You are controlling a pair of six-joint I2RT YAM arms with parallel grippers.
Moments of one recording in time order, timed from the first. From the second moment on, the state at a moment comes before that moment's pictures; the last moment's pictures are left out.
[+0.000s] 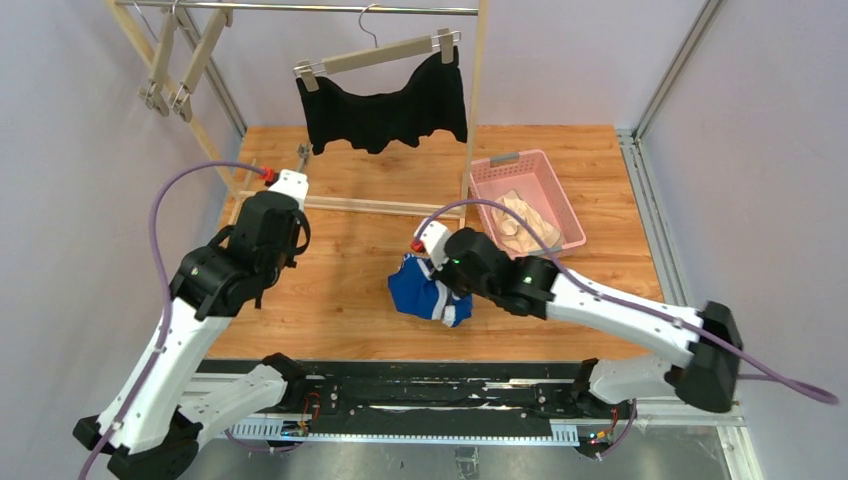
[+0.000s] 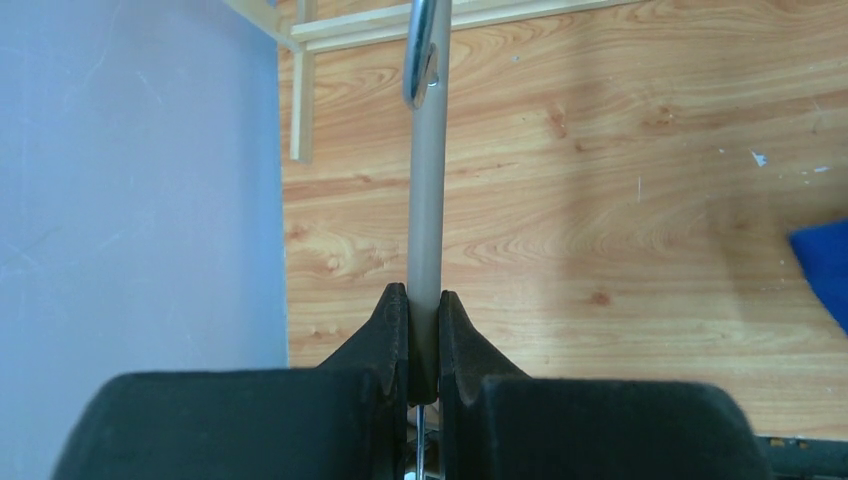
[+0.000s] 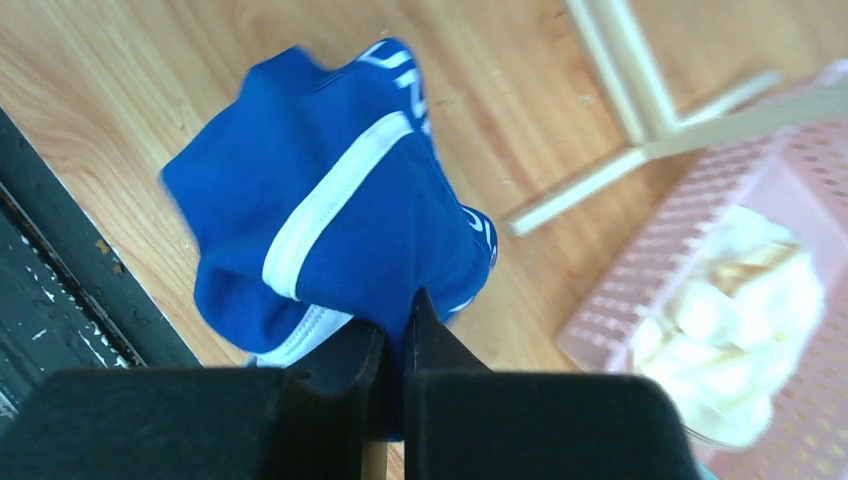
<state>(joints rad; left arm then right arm) -0.56 0.87 1.31 -1.15 -0.62 -0.06 1.08 1.33 1.04 -0.44 0.20 -0.11</state>
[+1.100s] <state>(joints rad) -0.21 1.25 1.69 -1.00 -0.36 0.15 0.81 0.83 1.15 -0.42 0.76 -0.30</state>
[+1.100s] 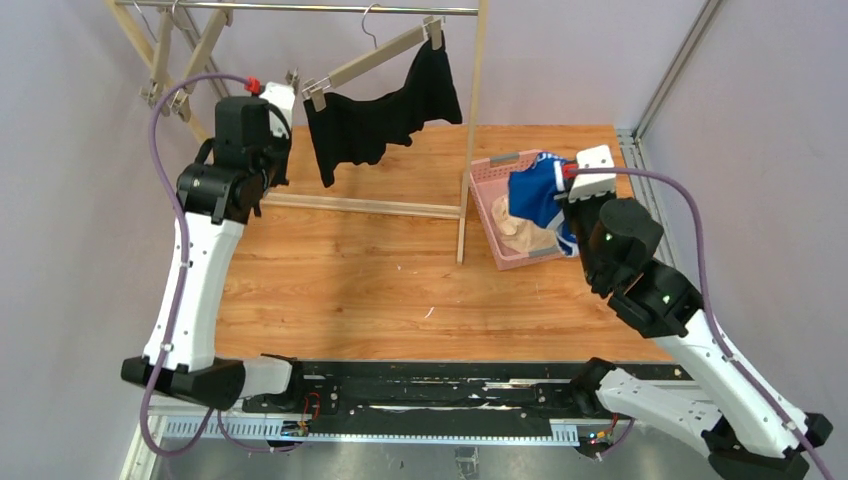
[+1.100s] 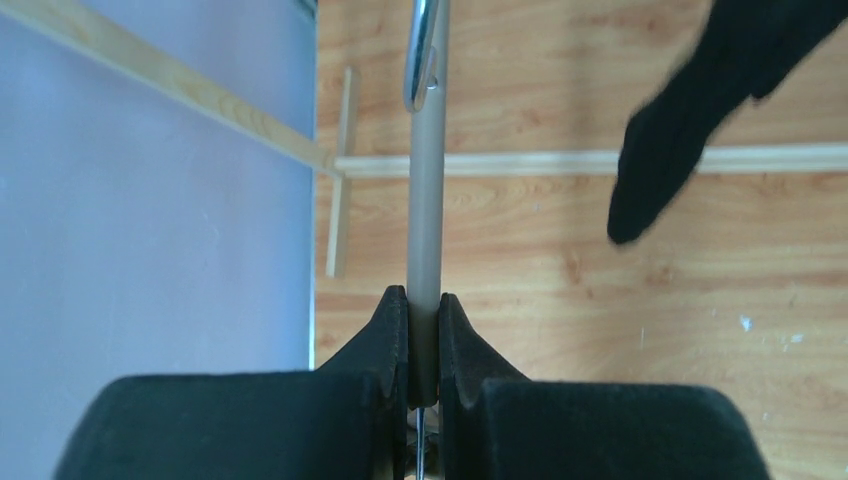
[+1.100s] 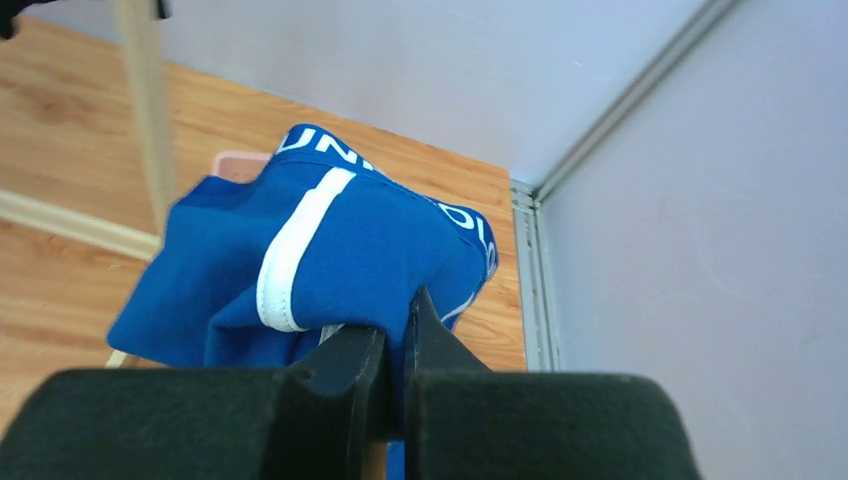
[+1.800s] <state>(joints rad) 0.07 1.44 2.04 -1.05 0.13 0.21 0.27 1.23 1.24 -0.35 0.00 -0.08</state>
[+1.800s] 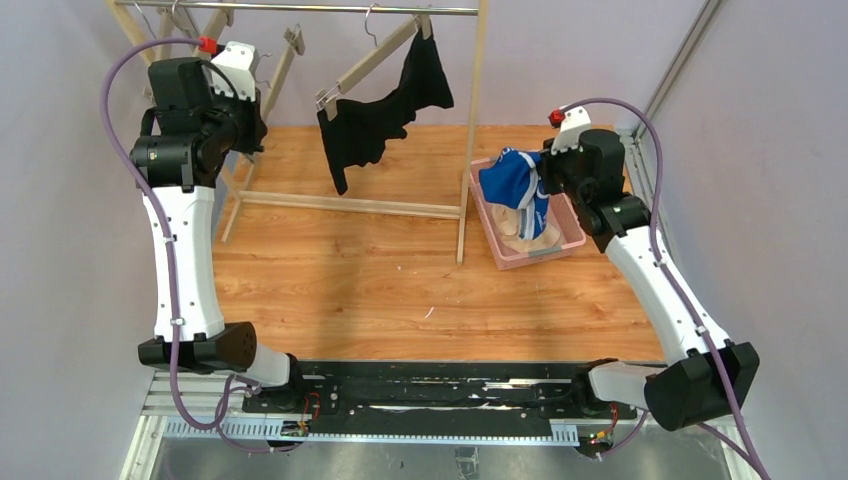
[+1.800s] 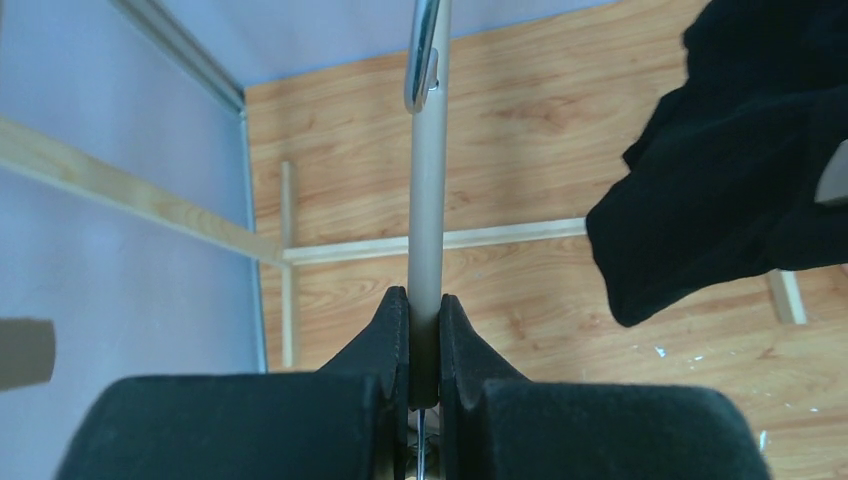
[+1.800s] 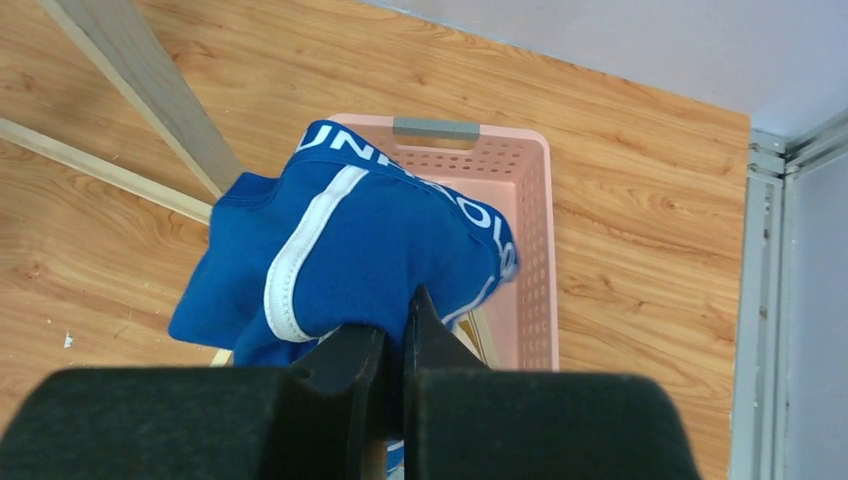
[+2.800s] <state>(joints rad) 0.12 1.53 2.18 -0.88 0.28 0.07 0.19 1.44 0.84 -0.02 -0.21 -0.01</state>
